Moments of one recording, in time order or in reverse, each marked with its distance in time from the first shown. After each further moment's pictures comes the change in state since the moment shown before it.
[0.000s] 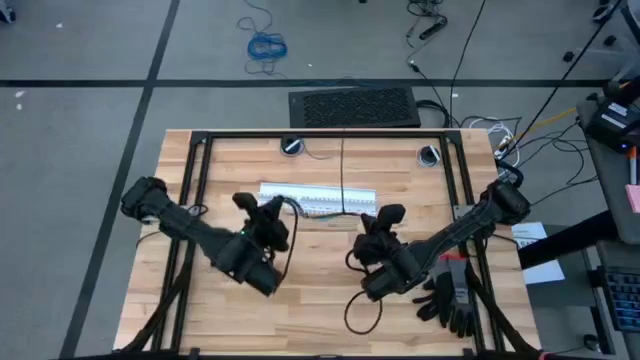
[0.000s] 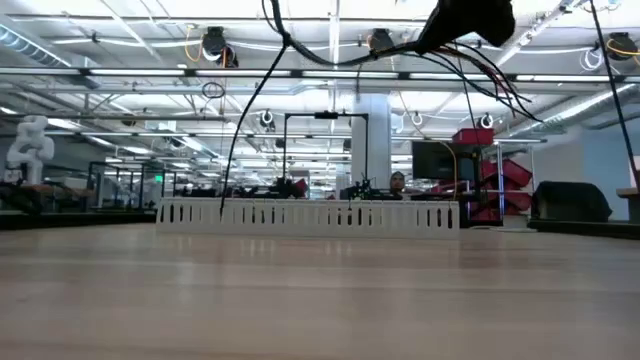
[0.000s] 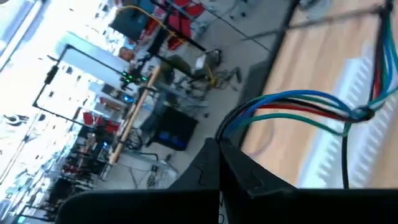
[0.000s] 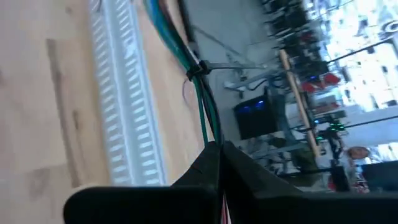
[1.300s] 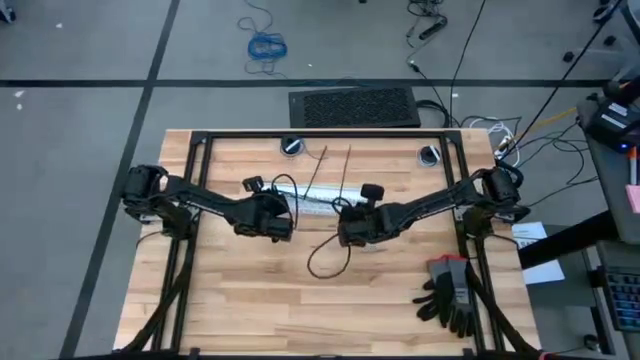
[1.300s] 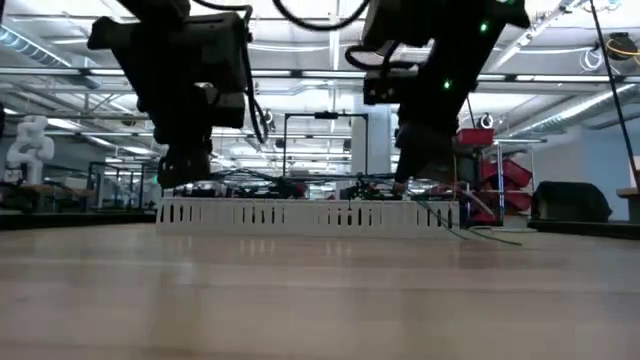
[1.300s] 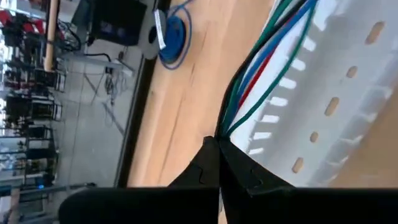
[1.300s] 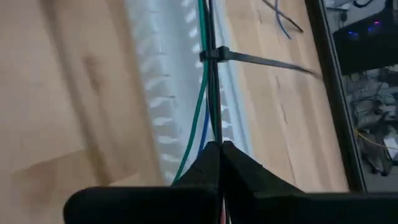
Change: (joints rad) left arm 0.411 -0.050 -0.769 0.784 0.456 0.301; right arm -0.379 0.000 -0.311 0.568 -0.508 -0.322
